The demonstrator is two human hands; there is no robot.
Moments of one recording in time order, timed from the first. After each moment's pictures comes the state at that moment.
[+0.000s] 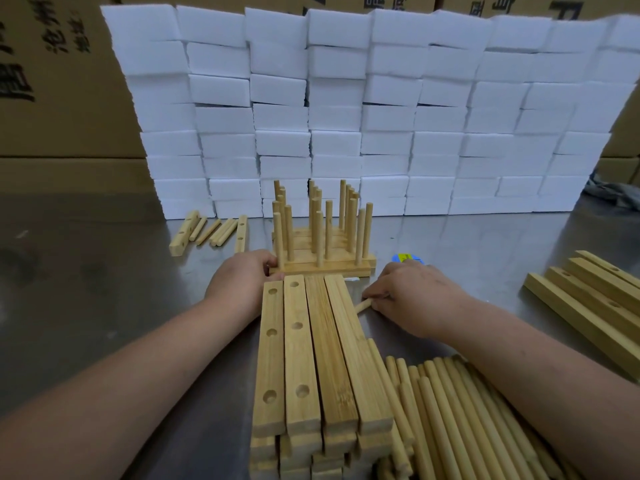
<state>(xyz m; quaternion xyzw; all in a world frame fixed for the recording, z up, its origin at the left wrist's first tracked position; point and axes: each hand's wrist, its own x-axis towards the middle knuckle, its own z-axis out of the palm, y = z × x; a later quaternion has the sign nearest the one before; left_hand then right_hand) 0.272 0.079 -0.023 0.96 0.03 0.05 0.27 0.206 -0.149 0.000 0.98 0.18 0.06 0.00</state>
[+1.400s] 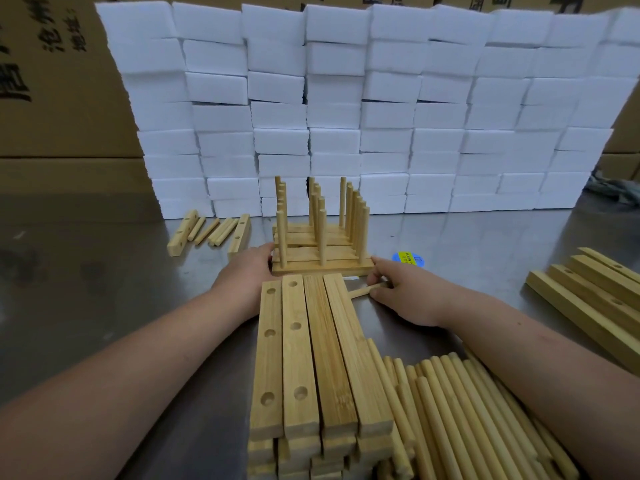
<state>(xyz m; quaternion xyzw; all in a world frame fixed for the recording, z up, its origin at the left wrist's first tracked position) 0.275 0.077 -0.027 0.96 -0.02 0.07 0.27 0.231 -0.159 -0.017 0.96 0.12 -0.01 -0.26</state>
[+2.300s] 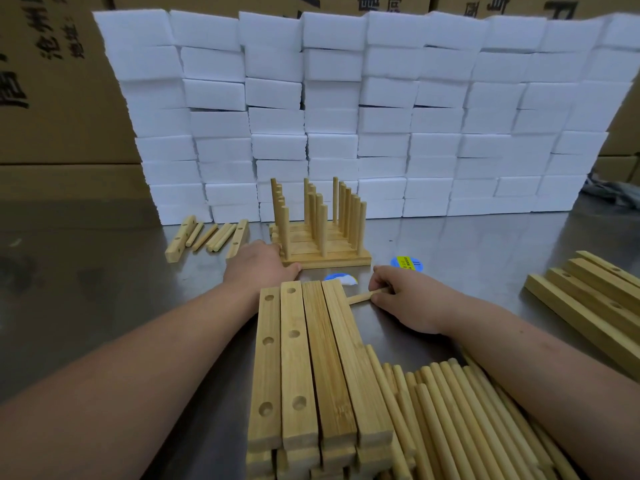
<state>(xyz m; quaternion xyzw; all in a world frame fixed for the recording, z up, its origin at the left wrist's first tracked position) 0.295 0.061 -0.021 0.99 0.00 0.11 0.11 0.226 -0.160 -0.013 0.97 0.12 -0.02 -0.23</state>
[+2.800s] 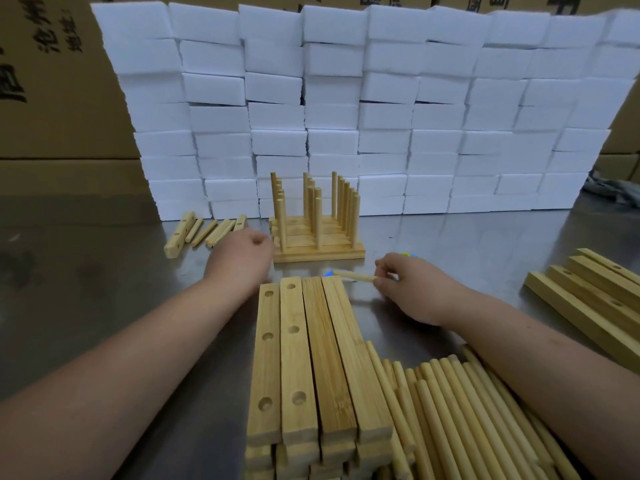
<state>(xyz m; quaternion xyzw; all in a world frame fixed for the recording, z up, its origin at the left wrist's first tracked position) 0.266 0.072 -0.010 0.89 0.04 0.21 0.41 0.224 -0.158 -0.006 0.96 0.09 0.04 -0.27</state>
